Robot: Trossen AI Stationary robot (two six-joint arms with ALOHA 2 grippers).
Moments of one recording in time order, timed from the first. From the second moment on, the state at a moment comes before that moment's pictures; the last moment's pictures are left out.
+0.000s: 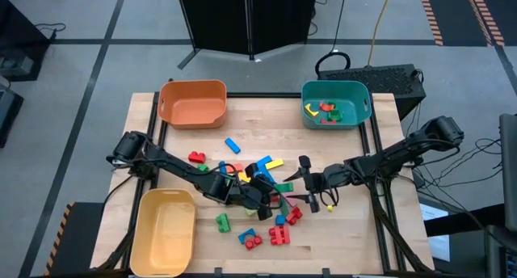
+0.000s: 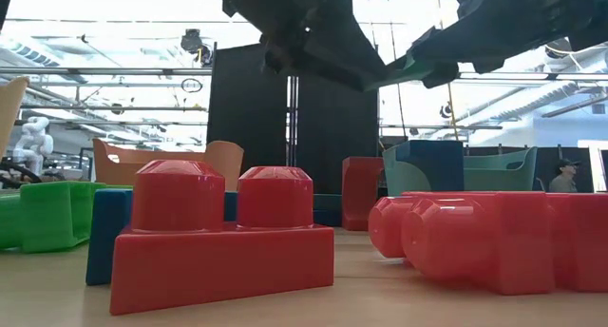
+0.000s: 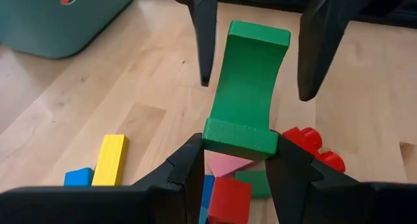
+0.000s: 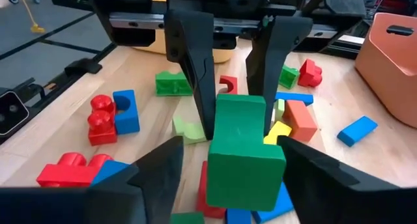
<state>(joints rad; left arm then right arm) -0.34 1.86 1.25 -0.03 -0.49 -0.36 0.32 1.30 0.50 0.45 0.16 -0.01</state>
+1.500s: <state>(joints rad) -0.37 1.78 1.25 -0.18 -0.45 -0.35 0.14 0.88 0.50 -0.08 0.48 0.01</state>
